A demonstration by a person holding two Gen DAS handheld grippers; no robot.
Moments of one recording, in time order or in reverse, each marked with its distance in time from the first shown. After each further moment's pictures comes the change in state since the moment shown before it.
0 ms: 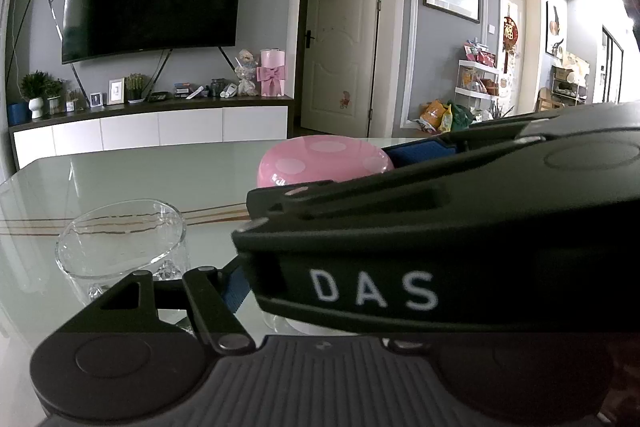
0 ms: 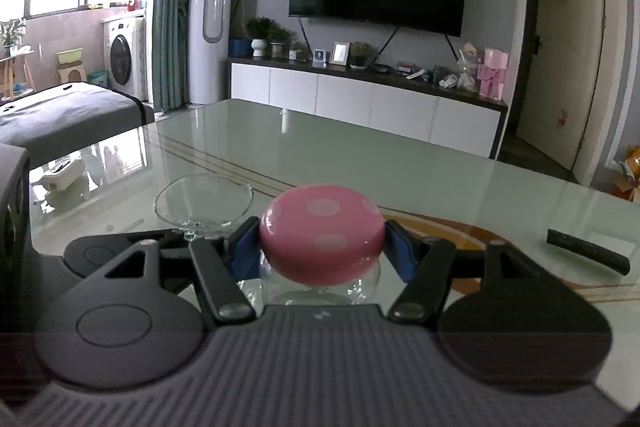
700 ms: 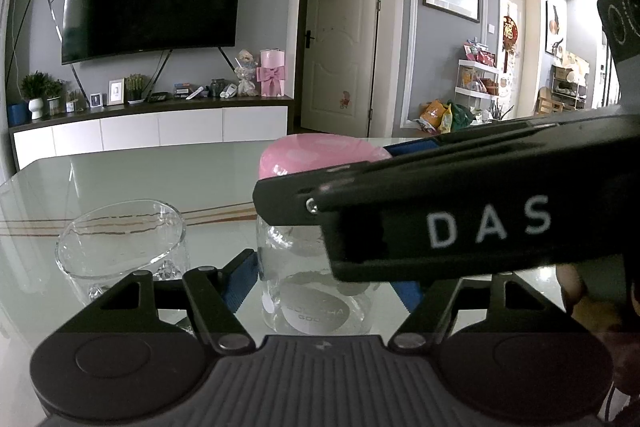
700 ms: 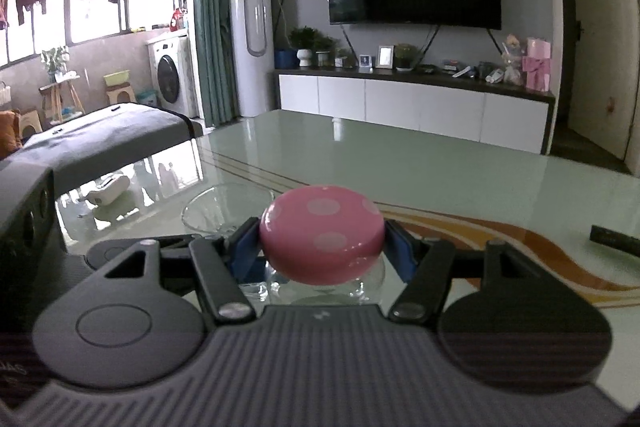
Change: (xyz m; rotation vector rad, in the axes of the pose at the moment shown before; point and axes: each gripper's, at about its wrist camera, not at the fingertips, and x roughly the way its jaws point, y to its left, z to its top) left arm -0.001 0.003 -0.003 0.003 0.000 -0.001; right arm -0.004 -0.032 0.003 0.068 -0.017 0.196
